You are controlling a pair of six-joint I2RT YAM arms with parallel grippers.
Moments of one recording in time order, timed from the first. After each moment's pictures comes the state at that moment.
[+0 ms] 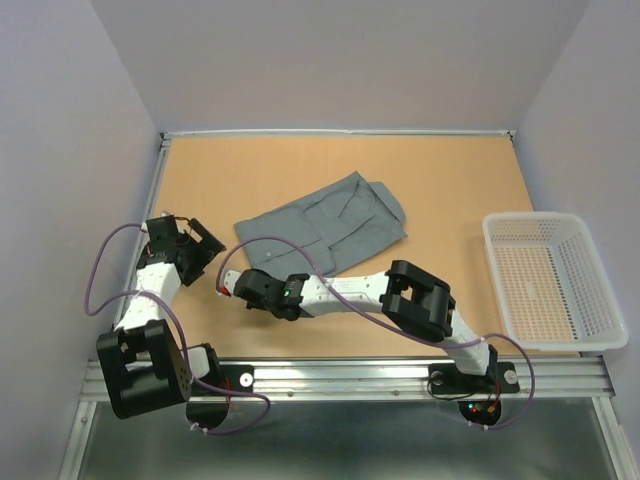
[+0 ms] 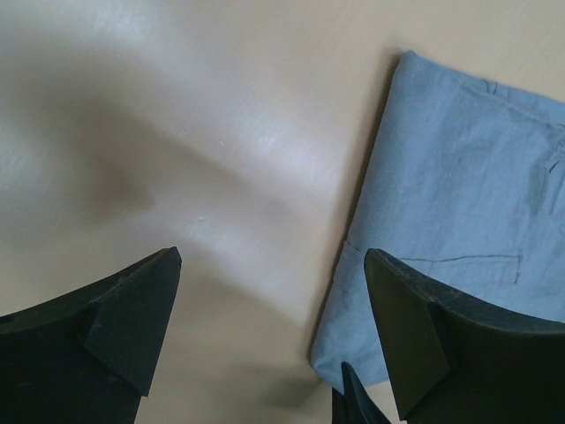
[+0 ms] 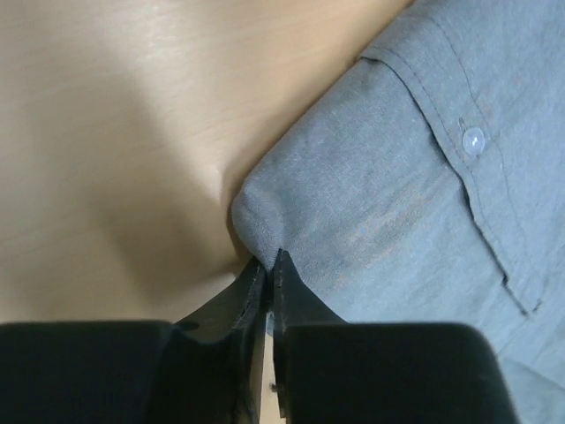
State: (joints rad) left arm 0.23 1.18 0.64 -0.38 0.16 -0.60; right arm 1.28 2.19 1.61 -0.36 0.44 -0.24
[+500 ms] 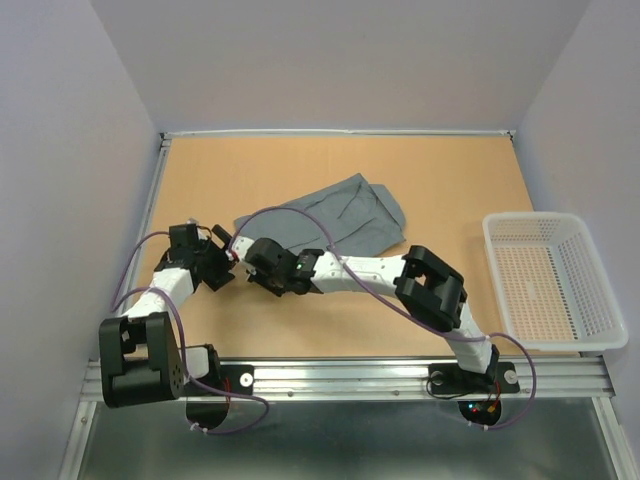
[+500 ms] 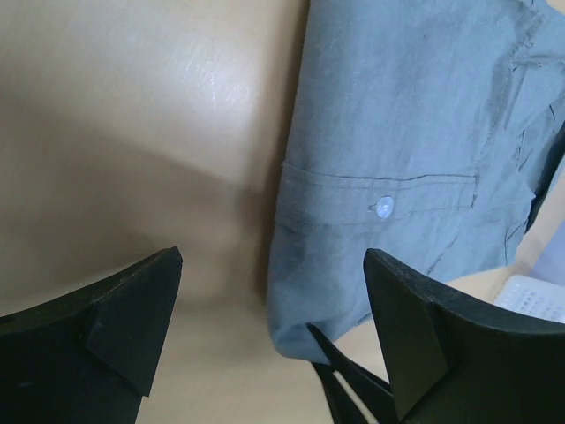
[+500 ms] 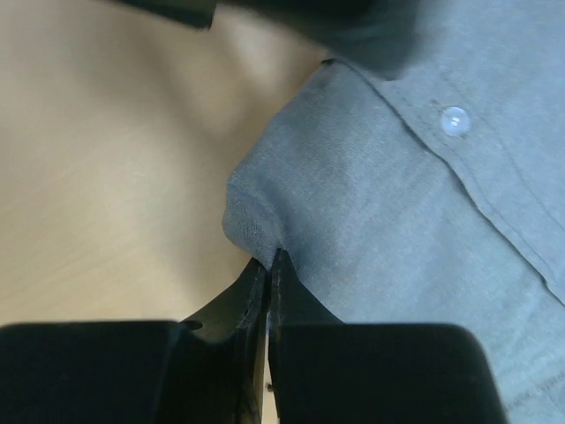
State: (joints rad) left arm 0.11 1.20 0.51 -0.21 0.33 -0.75; right arm 1.18 2.15 1.62 -0.34 0.22 -0.05
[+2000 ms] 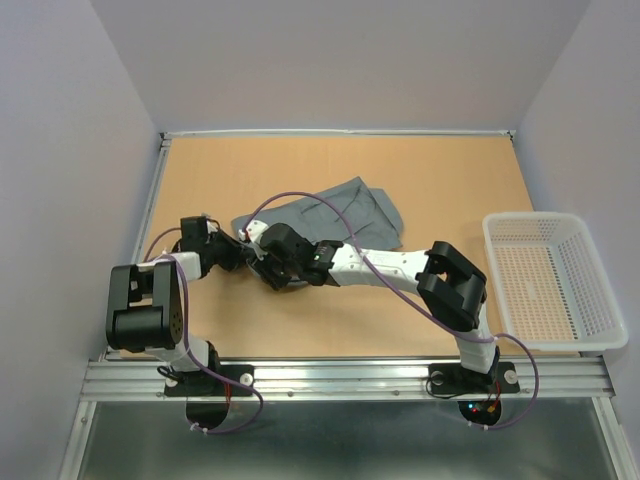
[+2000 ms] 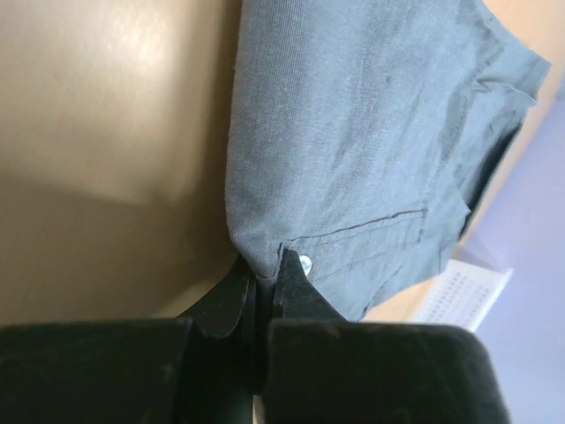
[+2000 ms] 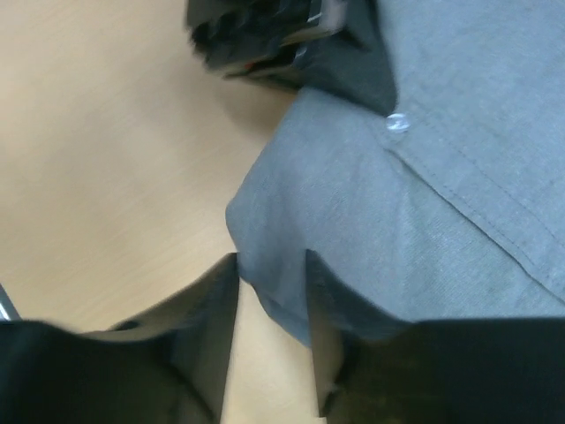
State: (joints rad) left arm 0.07 1.51 0.53 0.13 0.49 -0.93; right arm 1.11 2.01 1.51 -0.20 0.04 0.09
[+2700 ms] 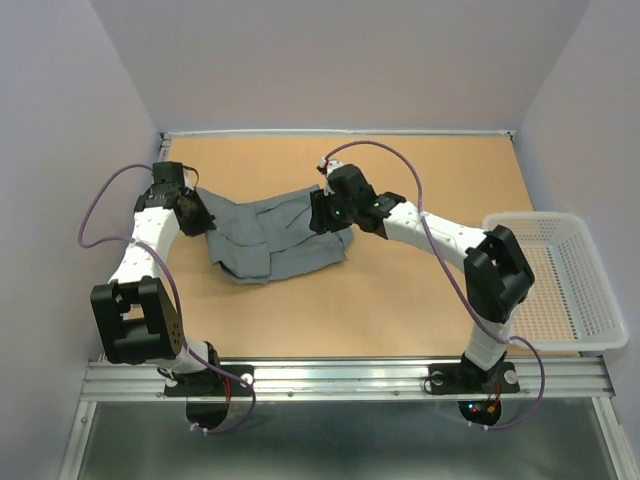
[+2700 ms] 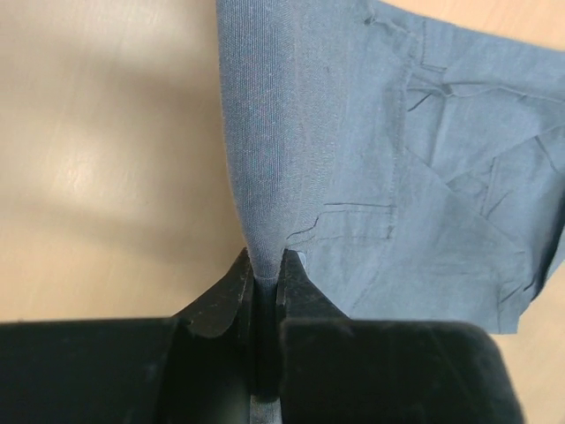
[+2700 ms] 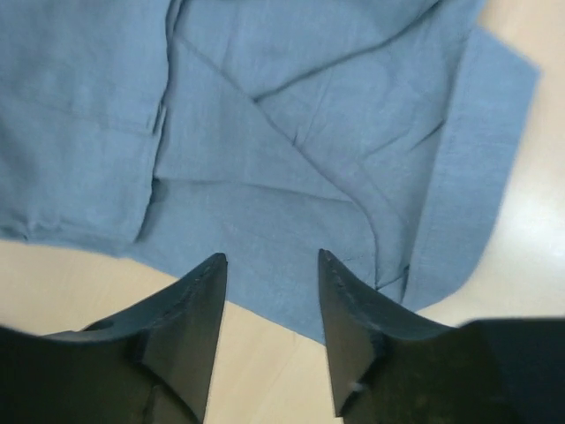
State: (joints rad) left arm 0.12 1.43 1.10 -0.66 0.11 -0.42; right arm 0.74 1.80 1.42 -0.29 -0.05 0.36
